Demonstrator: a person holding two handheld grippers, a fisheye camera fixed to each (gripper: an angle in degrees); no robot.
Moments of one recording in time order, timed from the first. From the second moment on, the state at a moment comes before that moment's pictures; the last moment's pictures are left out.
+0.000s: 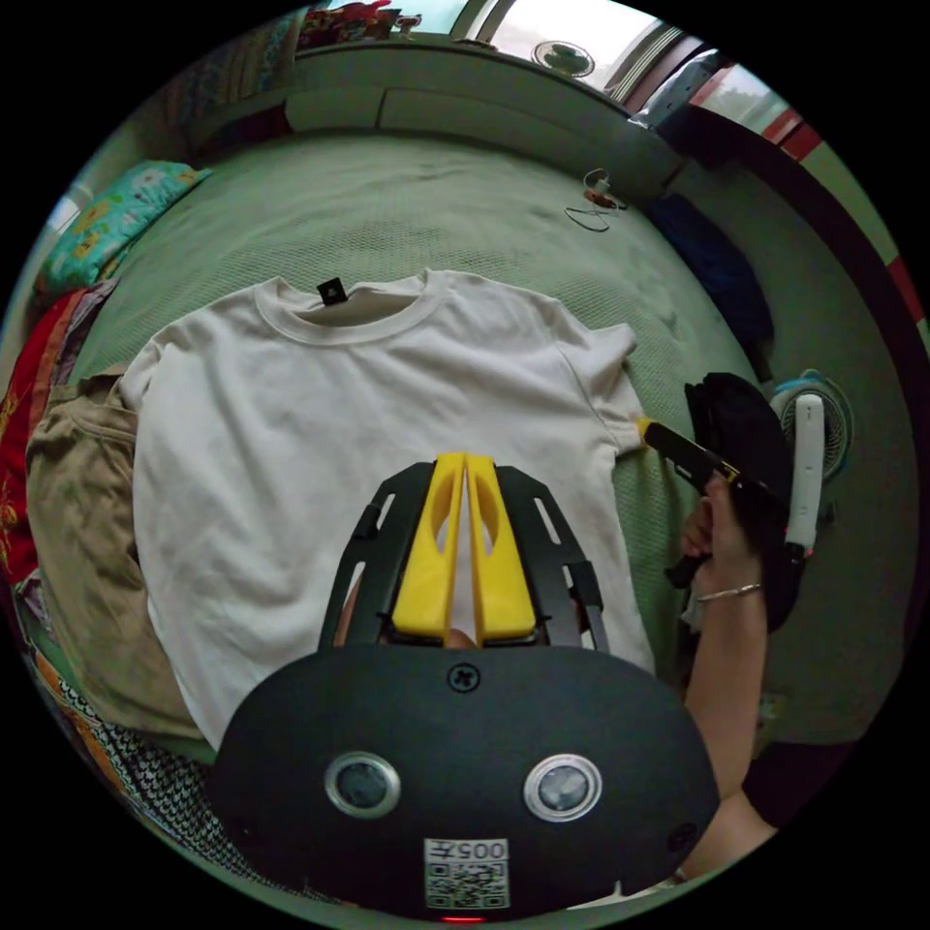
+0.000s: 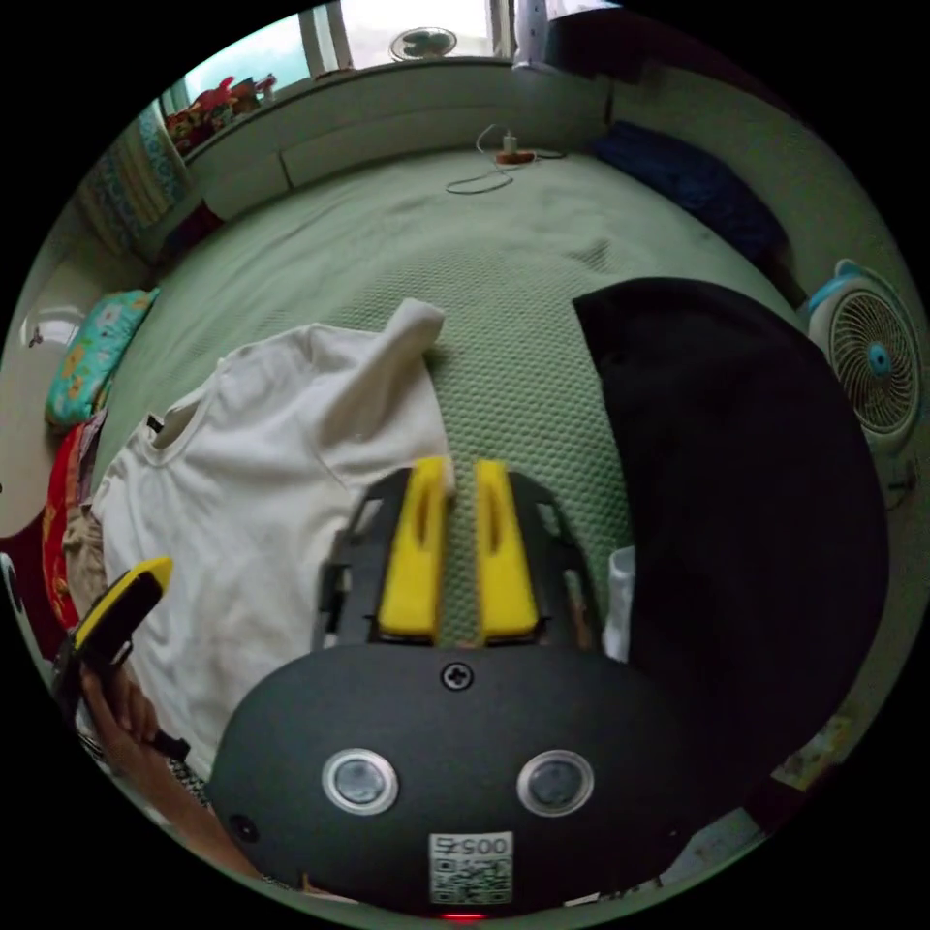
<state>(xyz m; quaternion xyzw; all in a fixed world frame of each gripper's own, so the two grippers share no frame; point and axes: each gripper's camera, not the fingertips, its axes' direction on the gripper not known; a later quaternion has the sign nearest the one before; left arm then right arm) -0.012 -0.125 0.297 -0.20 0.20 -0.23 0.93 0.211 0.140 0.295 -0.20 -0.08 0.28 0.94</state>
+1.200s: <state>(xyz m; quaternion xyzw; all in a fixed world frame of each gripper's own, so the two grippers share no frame) 0.030 -0.120 0.331 -0.24 0.23 -0.19 0.93 0.234 0.178 0.268 -0.13 -0.10 0.25 0.95</state>
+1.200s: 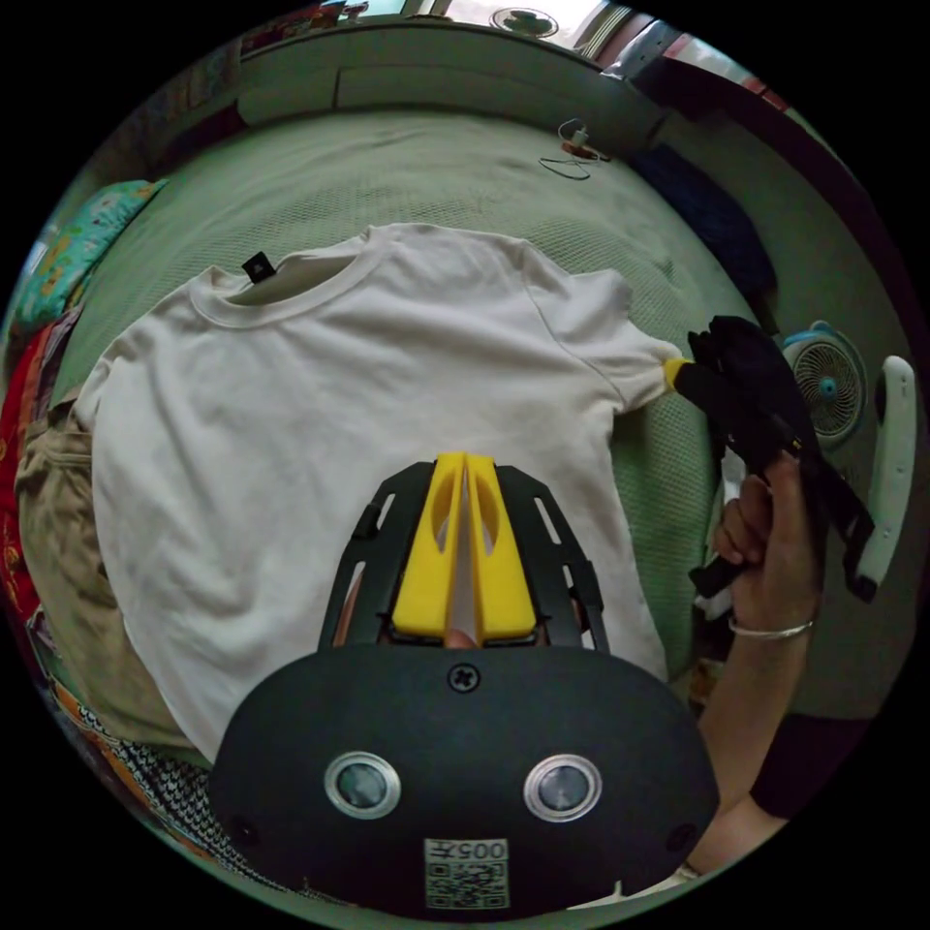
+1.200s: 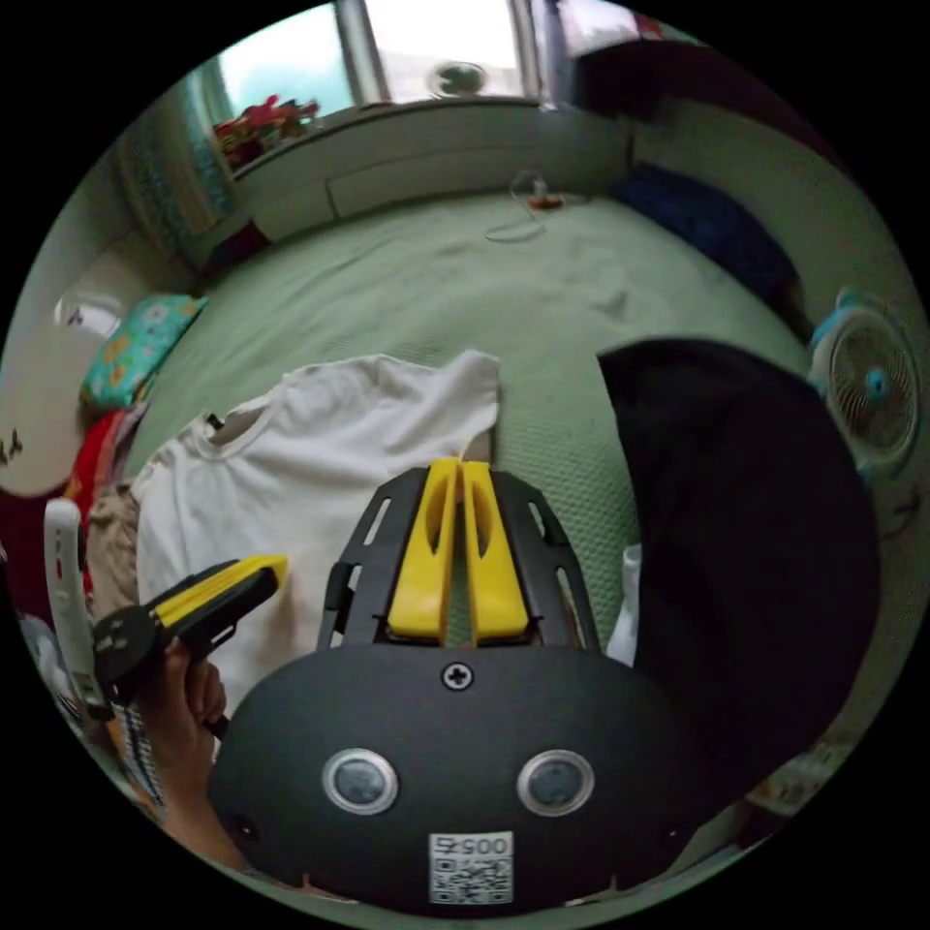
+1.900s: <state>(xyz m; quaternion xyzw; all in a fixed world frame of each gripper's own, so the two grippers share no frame) 0.039 -0.100 0.313 -0.15 0.26 -0.17 0.94 0.225 0.163 0.265 -0.13 -0.34 0.17 0.92</state>
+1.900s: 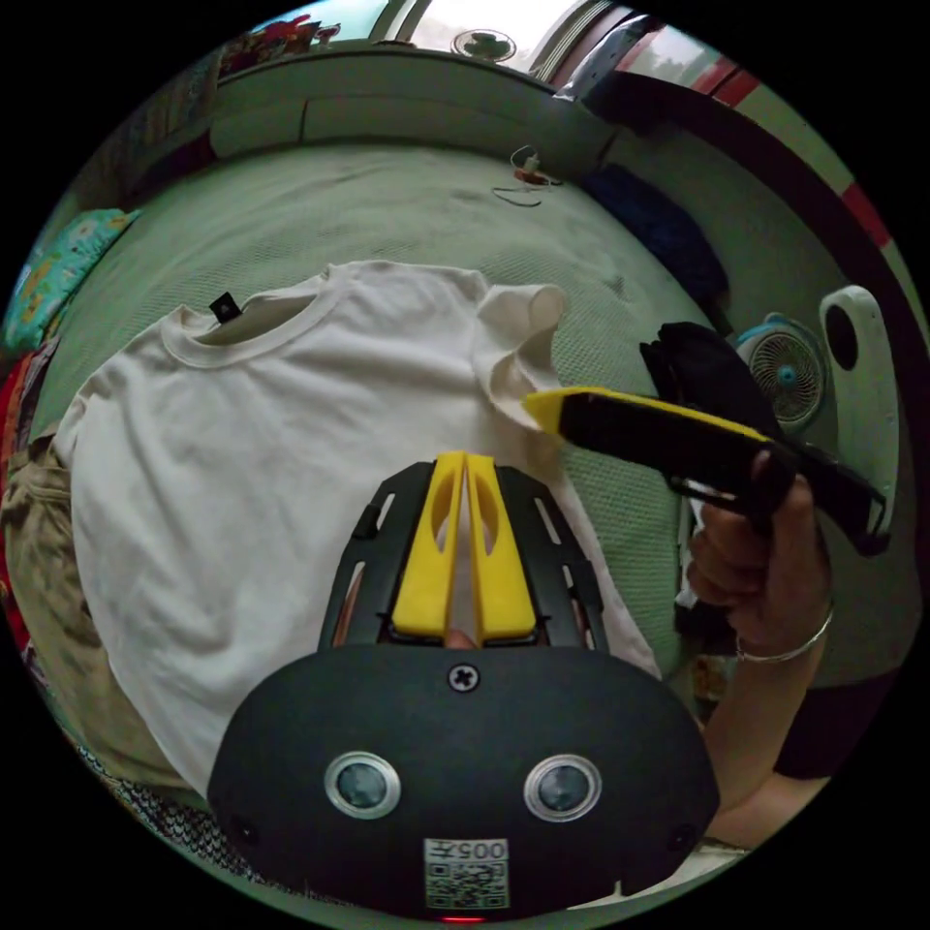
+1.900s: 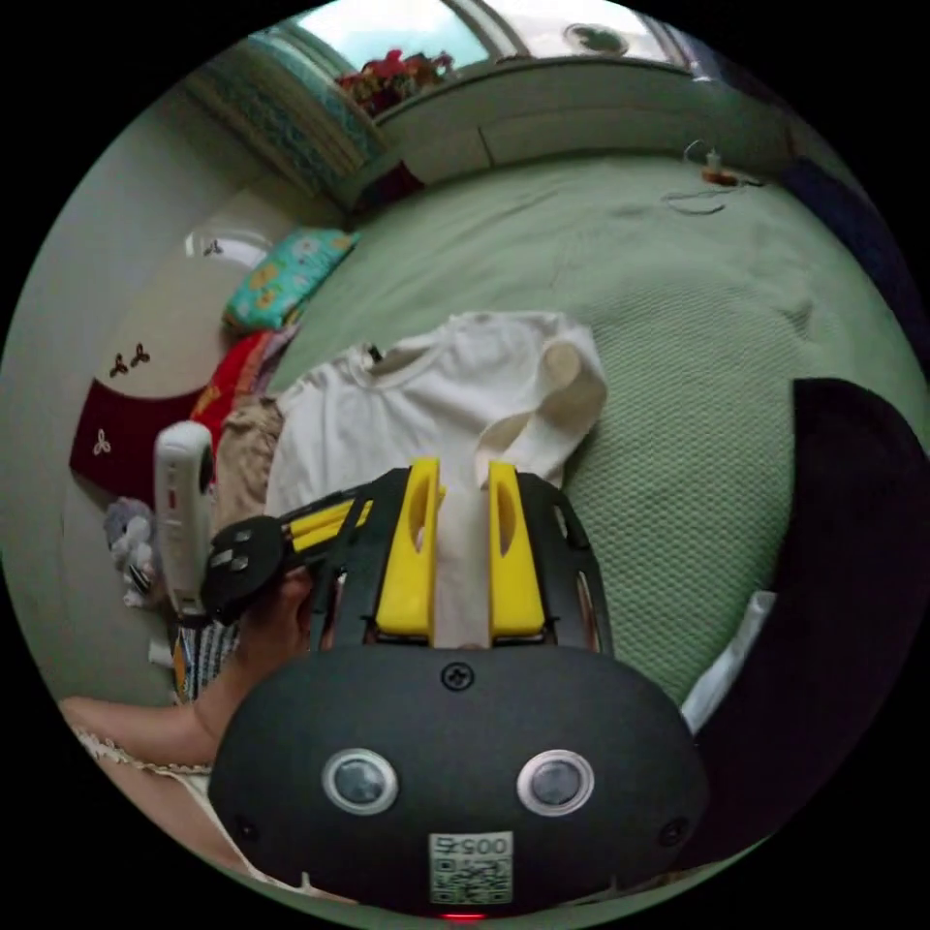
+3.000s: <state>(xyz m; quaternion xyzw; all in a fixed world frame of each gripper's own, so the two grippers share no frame) 0.032 -0.087 0.310 -0.14 0.30 -0.14 0.93 0.177 0.096 0.237 -0.10 -0.11 0.16 0.98</state>
